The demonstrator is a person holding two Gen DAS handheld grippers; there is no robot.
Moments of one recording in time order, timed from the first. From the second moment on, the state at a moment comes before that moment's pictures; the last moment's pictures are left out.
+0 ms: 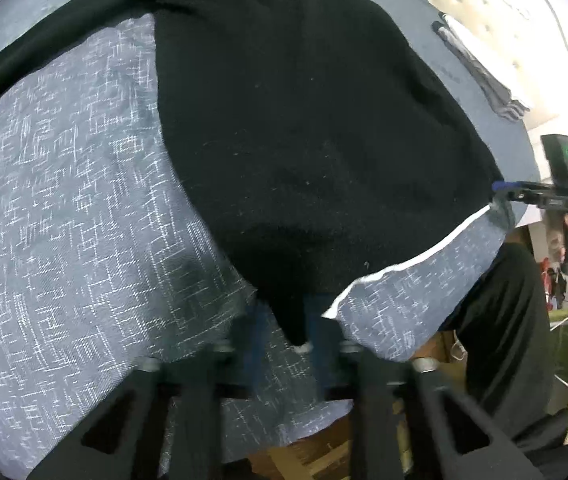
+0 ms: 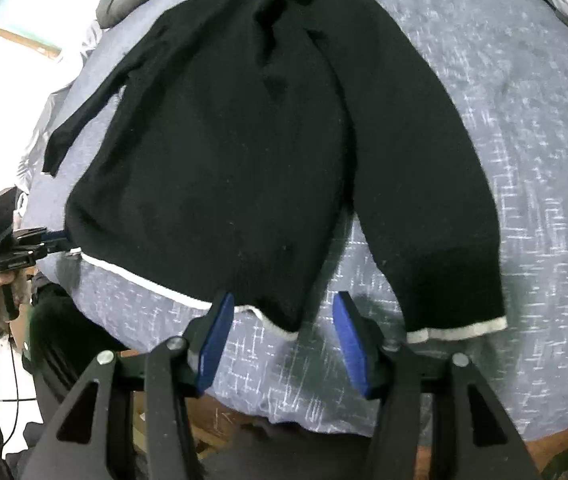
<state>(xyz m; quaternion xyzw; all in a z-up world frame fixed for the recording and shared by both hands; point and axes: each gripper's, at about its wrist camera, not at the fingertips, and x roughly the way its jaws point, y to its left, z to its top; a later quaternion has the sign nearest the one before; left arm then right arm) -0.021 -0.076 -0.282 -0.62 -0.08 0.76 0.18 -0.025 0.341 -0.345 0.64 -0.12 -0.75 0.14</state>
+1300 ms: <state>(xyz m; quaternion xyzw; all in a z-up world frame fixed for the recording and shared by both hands) -0.008 -0.117 -0.262 -0.60 -0.09 0.78 0.17 -0.009 0.353 -0.324 0.59 -0.08 -0.79 0.15</state>
